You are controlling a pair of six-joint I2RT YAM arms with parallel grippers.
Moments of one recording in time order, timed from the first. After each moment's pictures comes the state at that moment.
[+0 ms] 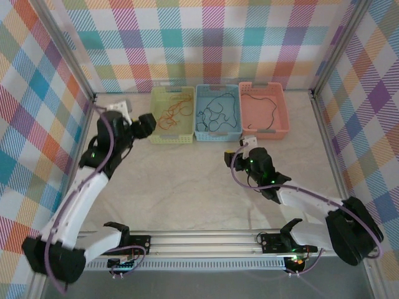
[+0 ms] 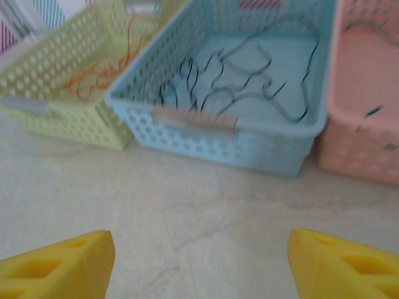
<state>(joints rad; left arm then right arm) -0.27 0.99 1.00 -0.36 -0.01 -0.47 0.61 1.14 0.48 0.30 0.18 0.22</state>
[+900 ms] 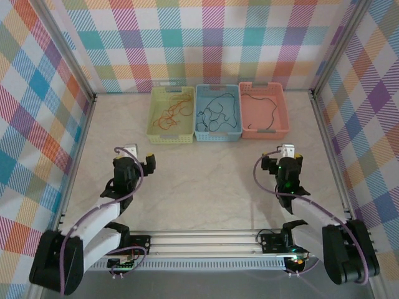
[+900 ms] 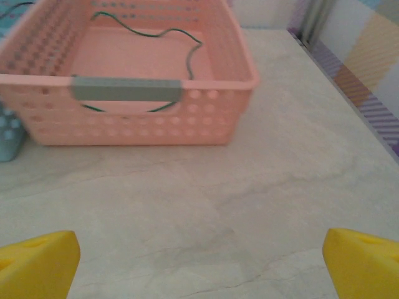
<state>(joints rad) -0.24 1.00 0.29 0.29 -0.28 -0.16 0.20 1.06 0.22 0.44 0.33 0.05</state>
